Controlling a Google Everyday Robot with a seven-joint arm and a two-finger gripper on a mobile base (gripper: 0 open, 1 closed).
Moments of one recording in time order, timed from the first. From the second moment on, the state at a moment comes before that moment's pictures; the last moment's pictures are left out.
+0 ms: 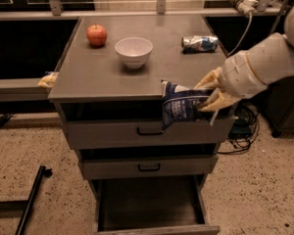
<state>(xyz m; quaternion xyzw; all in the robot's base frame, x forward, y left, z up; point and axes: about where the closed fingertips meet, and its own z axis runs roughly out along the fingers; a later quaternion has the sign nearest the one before) 0.538 -0.157 0.874 -0.74 0.58 0.06 0.33</state>
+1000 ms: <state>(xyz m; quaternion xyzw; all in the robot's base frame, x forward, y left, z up) 0.682 -0.161 0.892 -0.74 0.57 0.03 0.35</state>
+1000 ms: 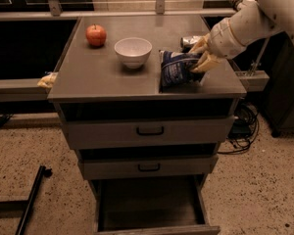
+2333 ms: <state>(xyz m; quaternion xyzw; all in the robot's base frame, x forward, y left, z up) 0.686 -0.162 0.897 -0.74 0.57 0.03 0.36</state>
